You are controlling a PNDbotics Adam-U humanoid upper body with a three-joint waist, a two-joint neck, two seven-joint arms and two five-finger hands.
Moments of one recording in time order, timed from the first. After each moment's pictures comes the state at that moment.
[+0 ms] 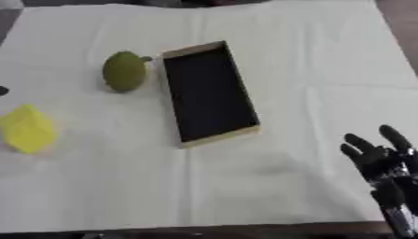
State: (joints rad) left arm -0.49 0.97 -0.22 -1.75 -0.48 -0.07 -0.70; right arm 0.41 -0.50 -0.07 -1.99 -0.84 -0.58 0.58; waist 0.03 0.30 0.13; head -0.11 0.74
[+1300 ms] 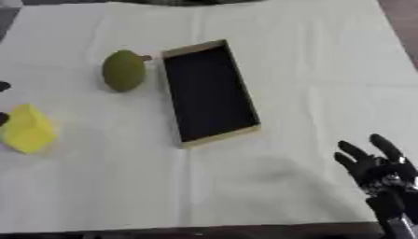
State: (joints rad) left arm -0.49 0.96 -0.29 -1.74 -0.63 -0.01 -0.68; right arm 0.40 -0.49 -0.04 -1.99 -0.78 -0.58 0.58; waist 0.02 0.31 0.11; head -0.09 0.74
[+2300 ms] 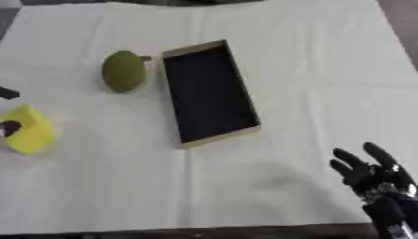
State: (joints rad) left arm -0.49 0.94 -0.31 -1.71 -0.69 0.02 -0.68; right arm 0.41 -0.48 -0.02 -1.99 -0.73 -0.58 0.58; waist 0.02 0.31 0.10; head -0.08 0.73
